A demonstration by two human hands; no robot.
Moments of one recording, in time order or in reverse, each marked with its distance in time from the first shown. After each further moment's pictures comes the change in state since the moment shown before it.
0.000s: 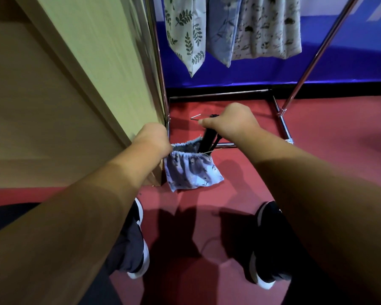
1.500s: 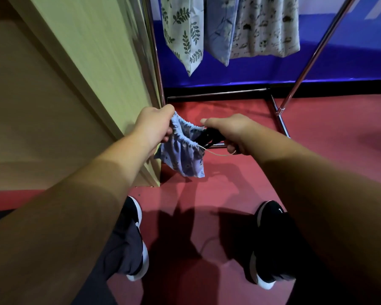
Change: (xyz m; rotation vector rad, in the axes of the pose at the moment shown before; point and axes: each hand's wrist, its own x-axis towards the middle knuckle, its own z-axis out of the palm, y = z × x) left_hand 0.012 0.009 -0.010 -1.237 0.123 -0.061; right_hand 0.004 0.018 0.011 0.366 -0.260 0.236
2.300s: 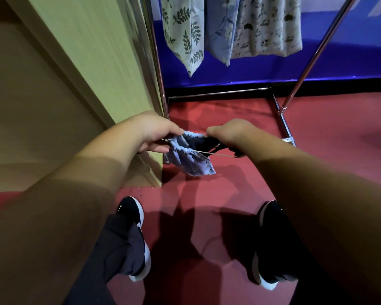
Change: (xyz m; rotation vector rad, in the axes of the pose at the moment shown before) left_hand -0.001 0.013 -0.017 0.341 -0.260 -0.242; right_hand -0.019 -0.012 0.004 -0.346 -0.020 0.012
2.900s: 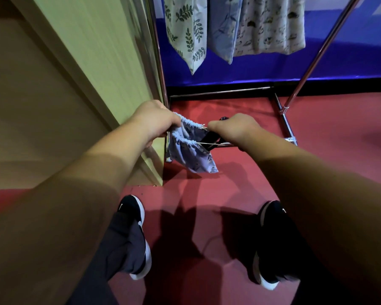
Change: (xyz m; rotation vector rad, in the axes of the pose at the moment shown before) left_hand 0.001 0.006 -0.001 -0.021 0.231 0.210; right_hand 0.002 0.002 -0.004 0.015 0.130 -0.090
